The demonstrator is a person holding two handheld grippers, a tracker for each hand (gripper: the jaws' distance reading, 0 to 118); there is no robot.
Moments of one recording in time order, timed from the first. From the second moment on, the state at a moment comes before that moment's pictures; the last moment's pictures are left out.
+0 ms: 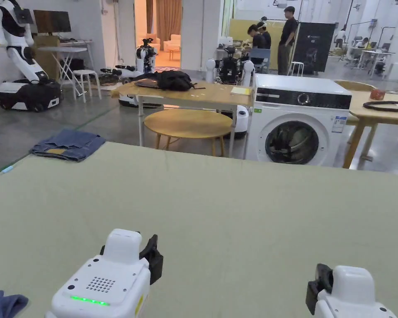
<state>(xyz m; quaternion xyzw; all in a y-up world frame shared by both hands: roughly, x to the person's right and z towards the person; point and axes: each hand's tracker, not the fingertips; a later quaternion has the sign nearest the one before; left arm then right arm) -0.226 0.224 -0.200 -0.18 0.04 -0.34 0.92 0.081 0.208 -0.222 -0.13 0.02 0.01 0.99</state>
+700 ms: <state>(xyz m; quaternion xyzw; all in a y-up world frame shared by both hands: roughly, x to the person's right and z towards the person) -0.201 0.222 -0.185 -0.04 0.06 0.00 1.00 0.076 0.216 -0.223 -0.07 0.01 0.02 1.00</state>
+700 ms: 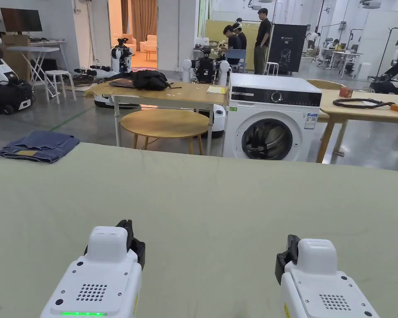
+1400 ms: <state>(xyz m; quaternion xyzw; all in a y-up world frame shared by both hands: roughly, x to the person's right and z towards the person) -0.202 0.227 -0.175 -0.01 0.07 -0.02 1.00 0.079 0.216 -0.219 -0.06 0.00 0.02 1.00</state>
